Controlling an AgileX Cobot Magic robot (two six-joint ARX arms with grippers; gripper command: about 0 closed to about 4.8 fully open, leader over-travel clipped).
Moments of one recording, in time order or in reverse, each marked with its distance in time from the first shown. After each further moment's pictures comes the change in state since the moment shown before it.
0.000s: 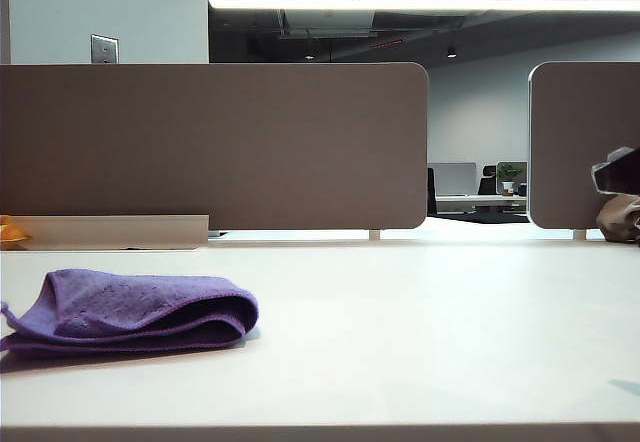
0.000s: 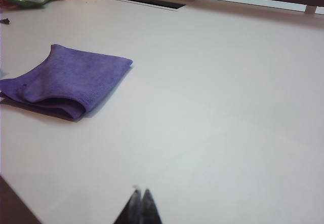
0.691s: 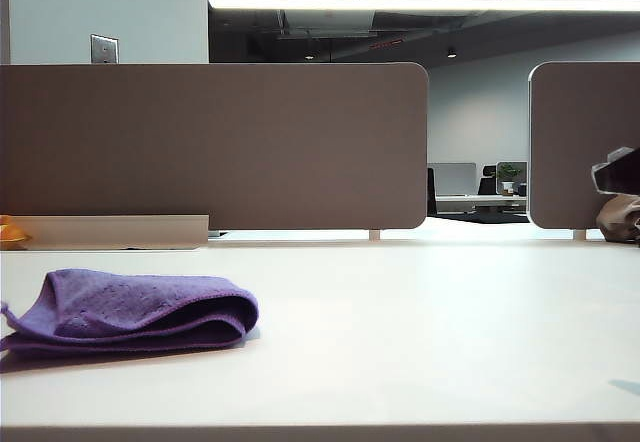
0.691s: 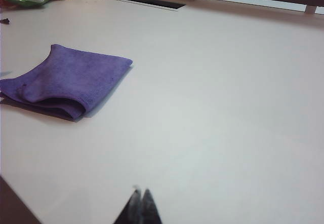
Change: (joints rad) left arm 0.000 -0.074 -0.033 0.050 0.000 0.000; right arm 0.000 0.000 0.000 0.000 0.000 0.000
